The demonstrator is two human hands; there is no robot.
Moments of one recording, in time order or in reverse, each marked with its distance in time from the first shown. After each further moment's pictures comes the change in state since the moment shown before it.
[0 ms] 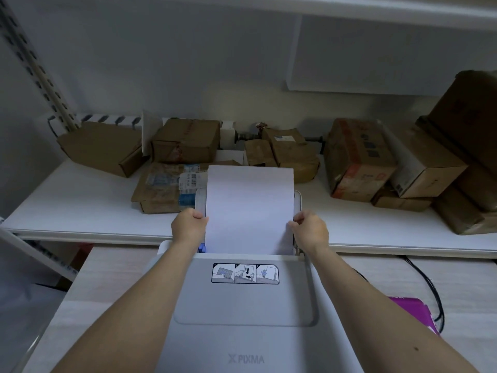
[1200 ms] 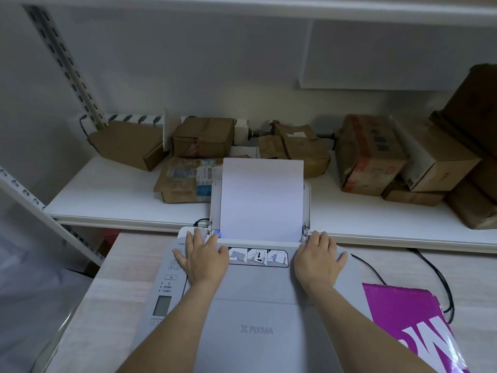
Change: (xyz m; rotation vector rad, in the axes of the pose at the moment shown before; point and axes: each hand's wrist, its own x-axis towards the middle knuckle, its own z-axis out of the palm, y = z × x) left_hand -0.088 -0.066 -0.003 0.688 0.038 0.160; right_hand -0.076 0.050 0.041 -0.409 0.145 -0.007
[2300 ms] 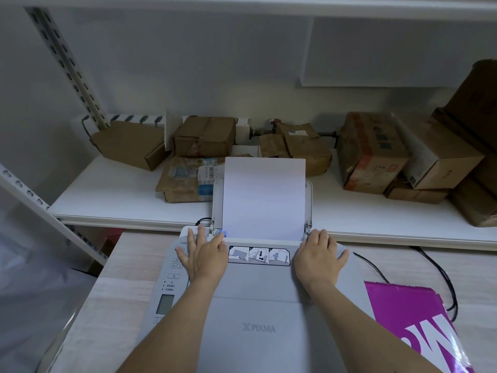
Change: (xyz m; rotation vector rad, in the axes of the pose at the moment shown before) left_hand 0.004 -0.004 0.000 -0.009 -0.066 0.013; right_hand -0.001 -0.001 0.002 -0.059 -0.041 -0.026
